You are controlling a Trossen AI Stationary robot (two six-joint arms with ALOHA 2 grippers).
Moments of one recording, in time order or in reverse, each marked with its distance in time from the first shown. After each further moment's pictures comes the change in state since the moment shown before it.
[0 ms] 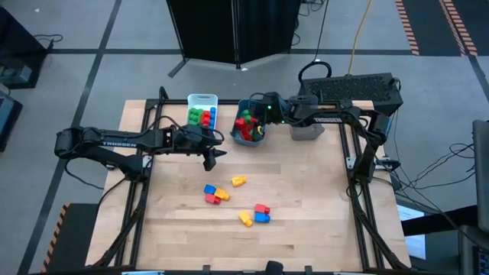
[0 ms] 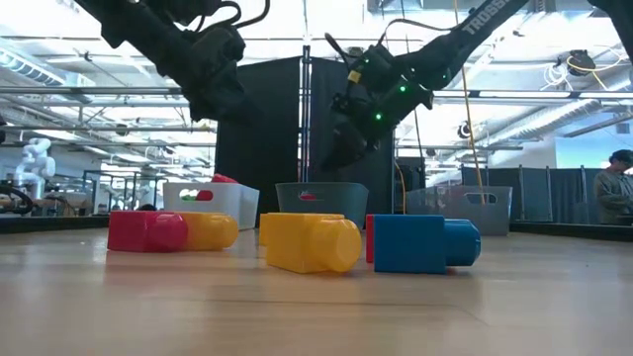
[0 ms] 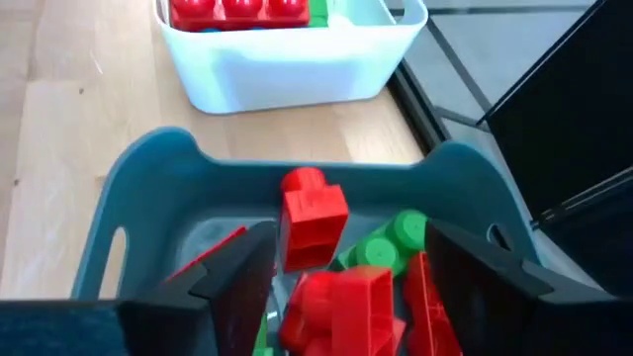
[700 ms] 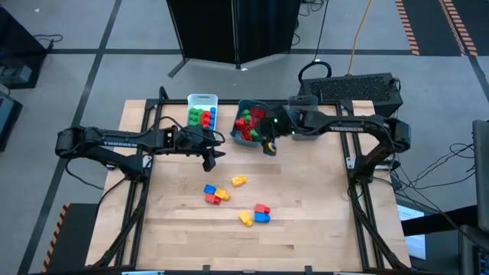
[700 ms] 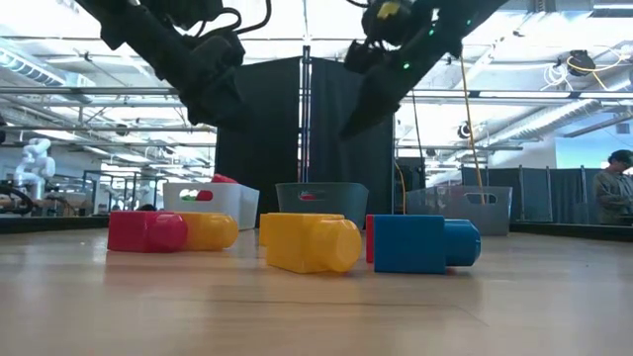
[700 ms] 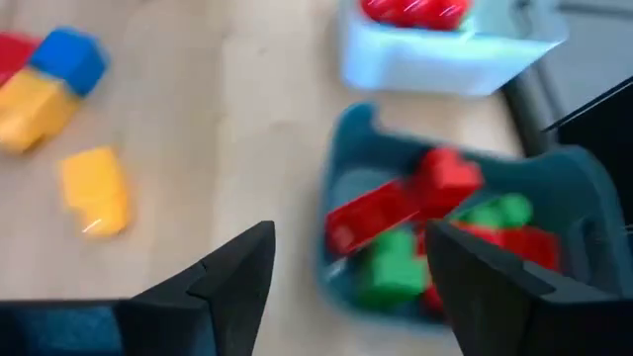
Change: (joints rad) left arm 0.000 0.013 0.000 -0.035 -0.005 0.020; right arm 0.172 -0.211 -0.001 -0.332 -0.014 -0.036
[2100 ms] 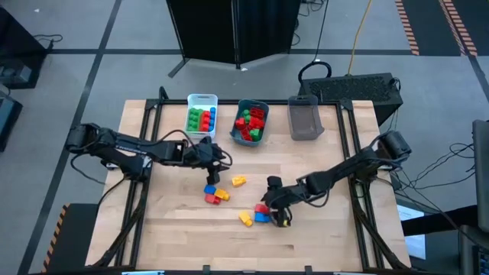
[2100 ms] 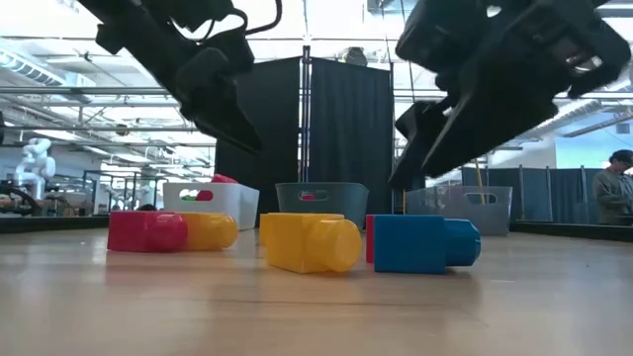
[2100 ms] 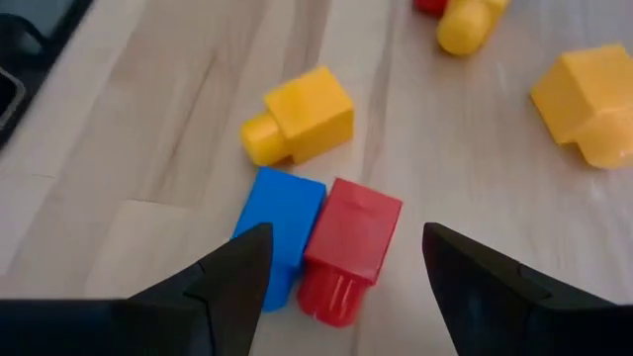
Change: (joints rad) left arm -0.166 0.139 0.000 0.070 -0.088 0.037; right arm 0.655 0.073 -0.322 0.367 0.099 0.464
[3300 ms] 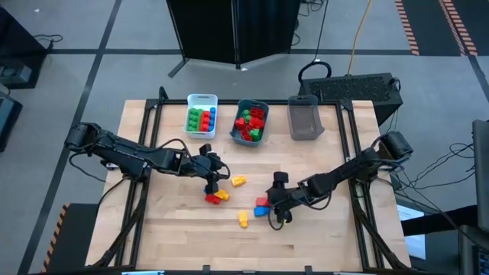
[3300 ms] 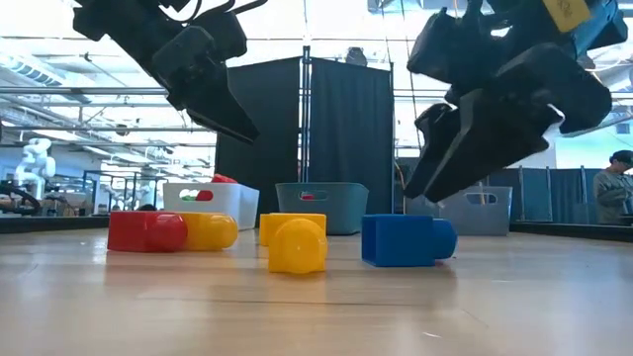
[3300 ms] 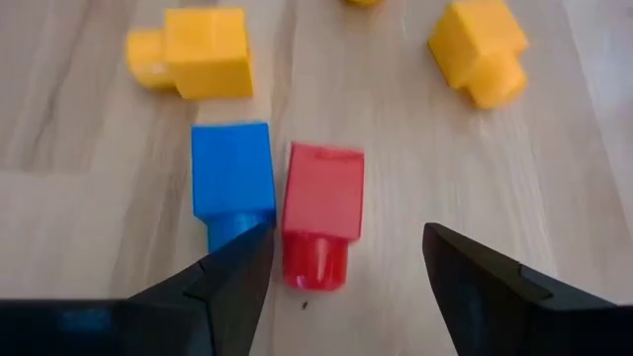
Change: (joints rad) left arm -0.133 0.000 0.000 0.015 -0.094 -0.046; right arm 0.033 -0.011 -0.002 -0.141 0.228 0.045
